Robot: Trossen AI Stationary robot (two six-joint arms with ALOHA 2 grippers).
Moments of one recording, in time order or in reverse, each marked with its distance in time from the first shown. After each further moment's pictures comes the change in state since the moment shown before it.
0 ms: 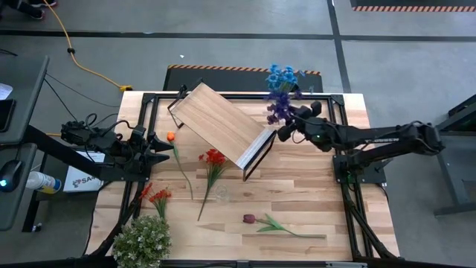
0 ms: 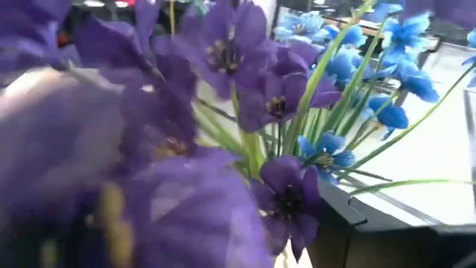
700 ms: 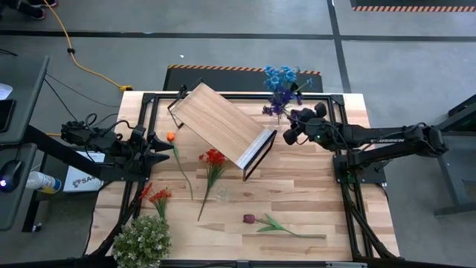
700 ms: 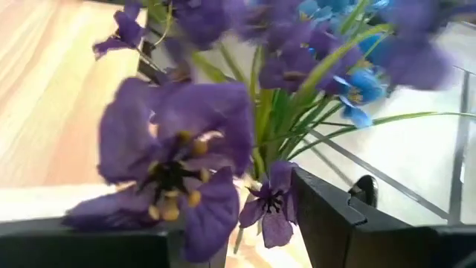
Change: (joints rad) left arm 0.000 0.000 0.000 0.000 -0.007 0.000; right arm -0.022 -0.057 0.000 -0.250 -0.051 0.044
